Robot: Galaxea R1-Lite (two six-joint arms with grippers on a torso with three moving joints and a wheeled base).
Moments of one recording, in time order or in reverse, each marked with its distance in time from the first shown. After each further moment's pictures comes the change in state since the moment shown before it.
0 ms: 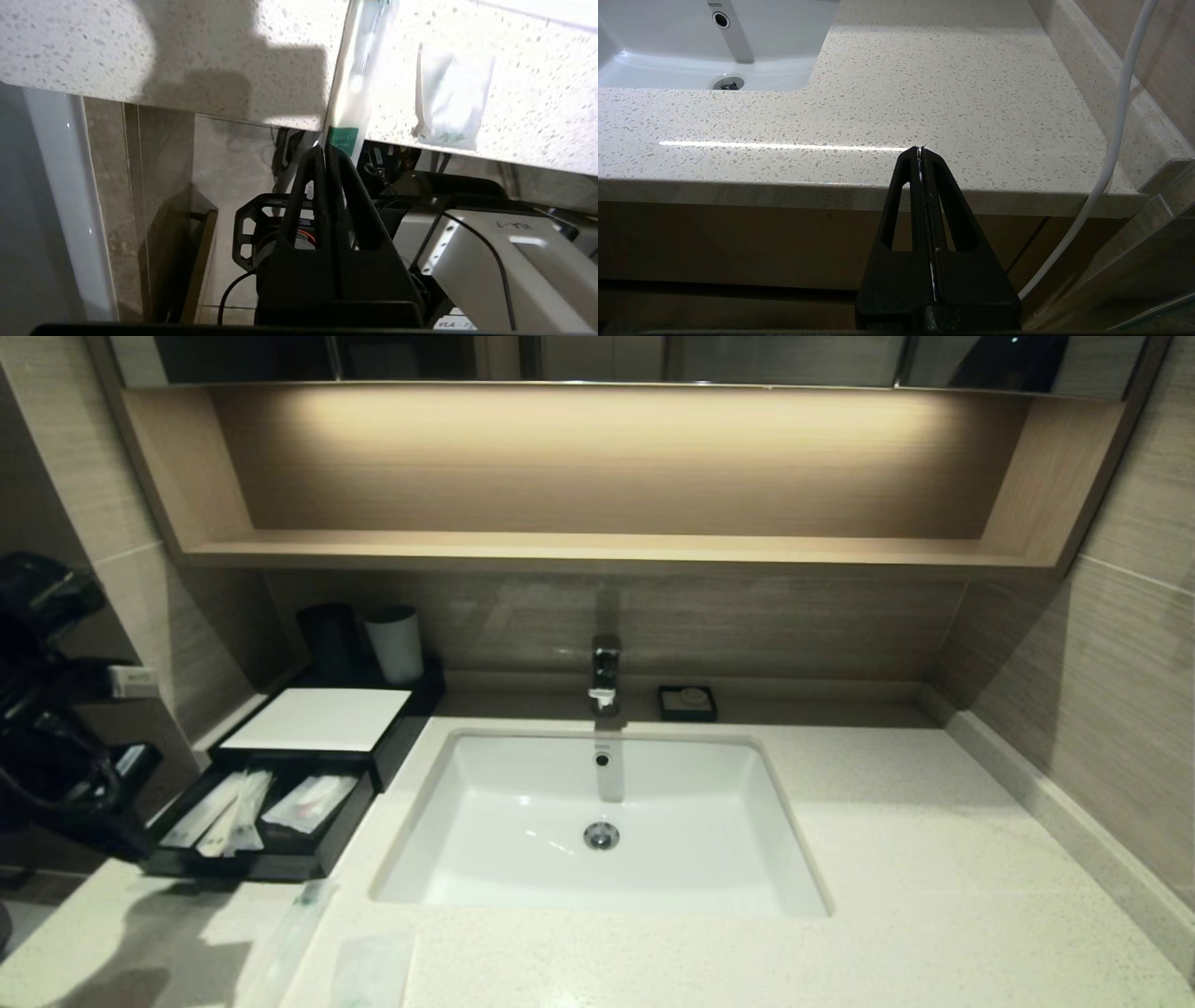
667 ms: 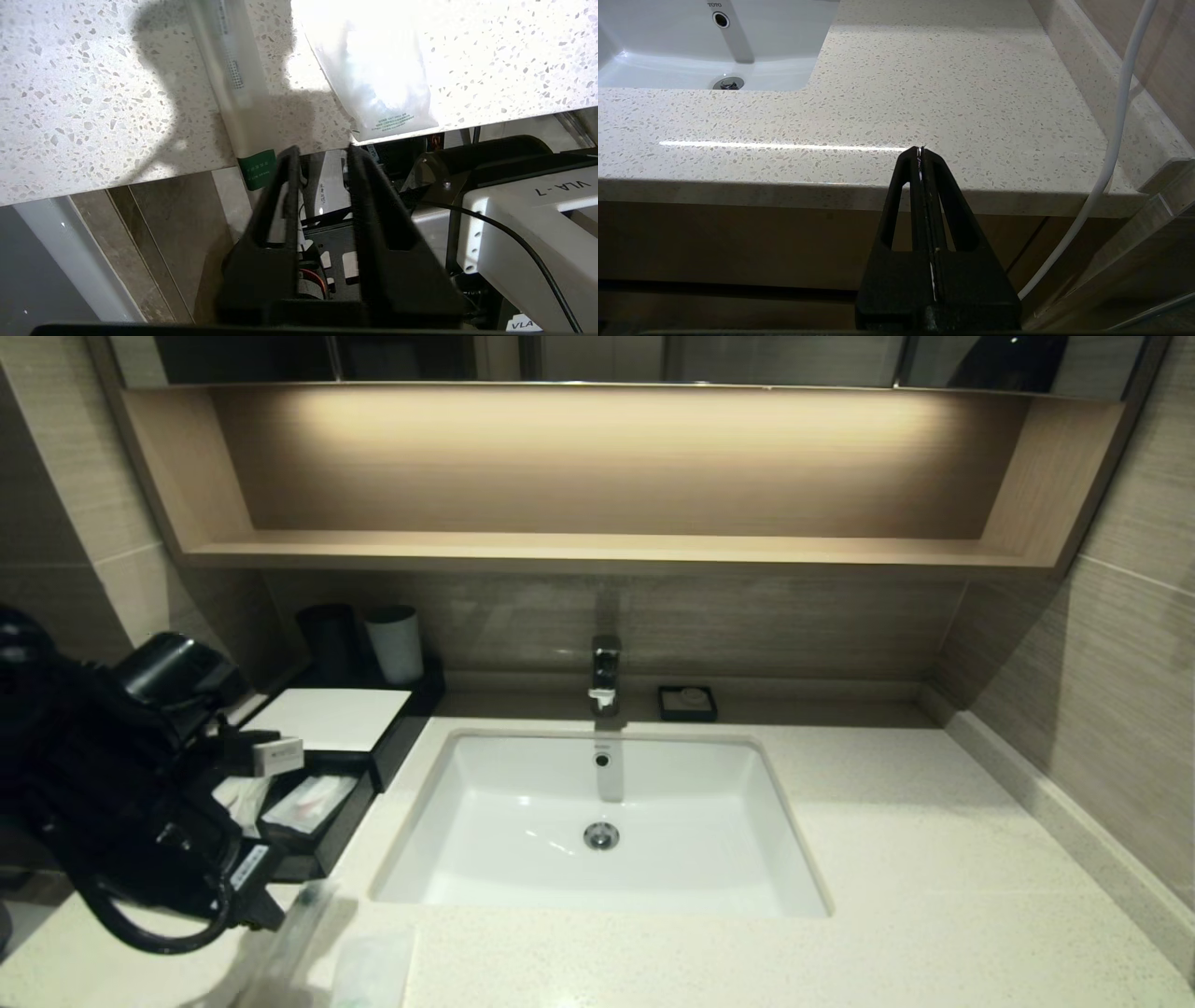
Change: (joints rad) left arm -0.324 -0.112 0.403 -0.358 -0.024 0.018; right arm 0.000 0.000 0.000 0.000 0.000 0.000
